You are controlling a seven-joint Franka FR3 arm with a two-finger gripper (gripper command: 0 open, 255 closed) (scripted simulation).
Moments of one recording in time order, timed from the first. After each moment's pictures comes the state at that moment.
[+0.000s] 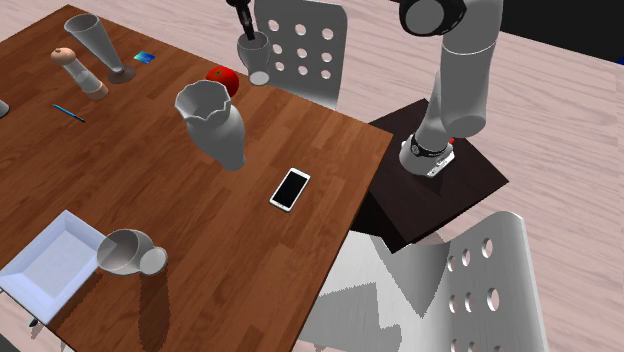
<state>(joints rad) -0.58 0.34 -0.27 -1.36 -0.07 1.72 -0.63</state>
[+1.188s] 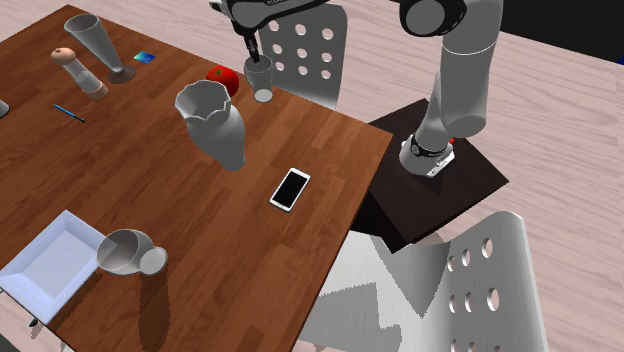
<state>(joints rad) -0.57 0.34 -0.27 -1.57 -0.08 1.93 -0.60</state>
